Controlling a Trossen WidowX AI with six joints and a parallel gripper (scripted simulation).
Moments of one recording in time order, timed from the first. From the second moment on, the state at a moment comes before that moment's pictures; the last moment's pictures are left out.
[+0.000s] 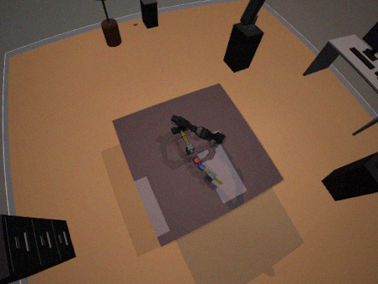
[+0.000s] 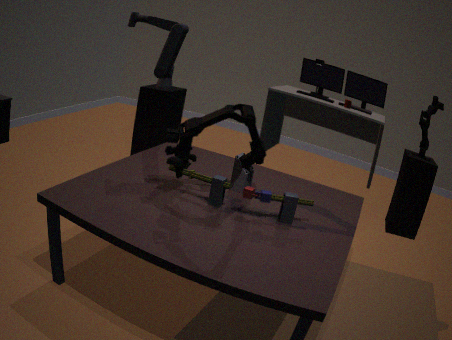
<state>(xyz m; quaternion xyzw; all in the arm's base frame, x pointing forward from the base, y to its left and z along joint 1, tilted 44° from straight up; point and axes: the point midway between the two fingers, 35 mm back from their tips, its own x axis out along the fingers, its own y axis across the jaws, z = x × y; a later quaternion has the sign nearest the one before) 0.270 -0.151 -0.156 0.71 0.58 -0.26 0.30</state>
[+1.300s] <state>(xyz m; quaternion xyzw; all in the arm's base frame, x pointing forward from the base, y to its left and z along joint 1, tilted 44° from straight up) 0.271 -0.151 -0.156 0.71 0.58 -0.26 0.30</state>
